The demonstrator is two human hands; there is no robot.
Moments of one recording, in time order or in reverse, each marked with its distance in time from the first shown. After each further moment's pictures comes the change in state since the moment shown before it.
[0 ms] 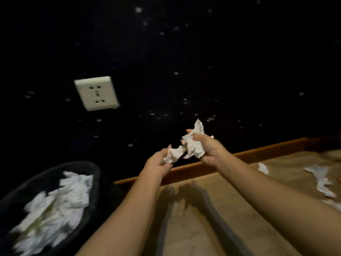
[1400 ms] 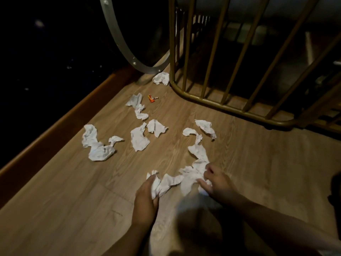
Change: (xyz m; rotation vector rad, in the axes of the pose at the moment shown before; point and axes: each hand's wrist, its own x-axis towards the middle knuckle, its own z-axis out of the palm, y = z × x) left_hand -0.008 -0.502 0.045 1.649 -0.762 0.682; right_hand -0.355 0.133 -0.530 -1.429 0.874 -0.126
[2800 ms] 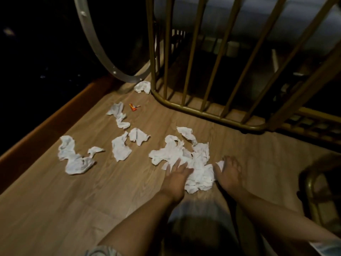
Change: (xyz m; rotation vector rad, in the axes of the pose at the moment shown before) left_hand 0.071 0.115 0.073 0.373 -0.529 0.347; right_hand 0.003 0.066 -0.043 0.024 0.275 0.705
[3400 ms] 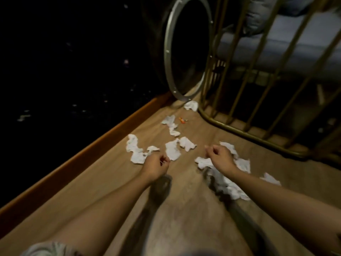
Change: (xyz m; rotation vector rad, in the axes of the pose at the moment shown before) left_hand -0.153 -0.118 -0.163 -0.375 0.357 -0.363; right_hand -0.088 -0.228 -0.021 0.391 -0.240 -0.373
